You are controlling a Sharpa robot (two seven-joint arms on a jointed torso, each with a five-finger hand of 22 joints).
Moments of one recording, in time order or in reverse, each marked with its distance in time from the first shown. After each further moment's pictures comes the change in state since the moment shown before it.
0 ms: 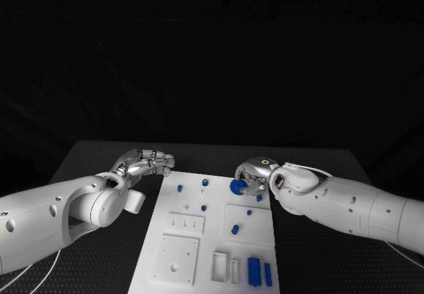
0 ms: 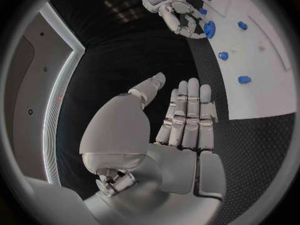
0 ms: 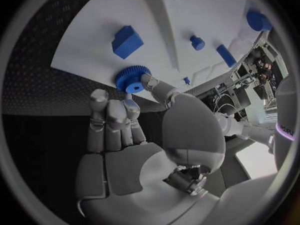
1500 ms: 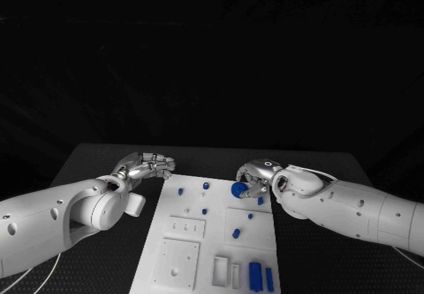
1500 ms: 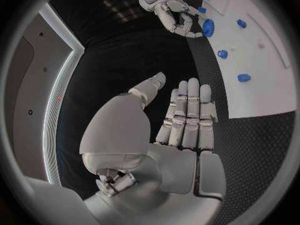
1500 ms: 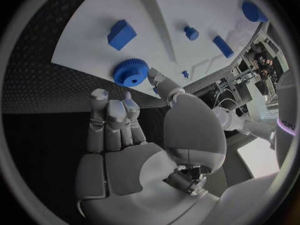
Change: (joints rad) left arm 0.000 0.002 0.000 -0.005 0.000 -0.004 0.004; left_hand 0.006 -0.001 -0.003 0.003 0.000 0.000 0.000 0.000 -0.001 0.000 0.000 0.004 0.000 0.000 0.000 0.000 -0.001 0.000 0.000 0.000 0.000 0.001; right arm 0.010 -0.032 0.002 0.059 0.035 -0.011 -0.034; right_hand -0.044 -0.033 -0.178 -0.020 0.075 -0.006 0.006 -0.033 -0.021 0.000 0.000 0.000 0.002 -0.014 0.015 0.013 -0.033 0.012 0.002 0.013 -0.028 0.000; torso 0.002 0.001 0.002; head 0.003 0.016
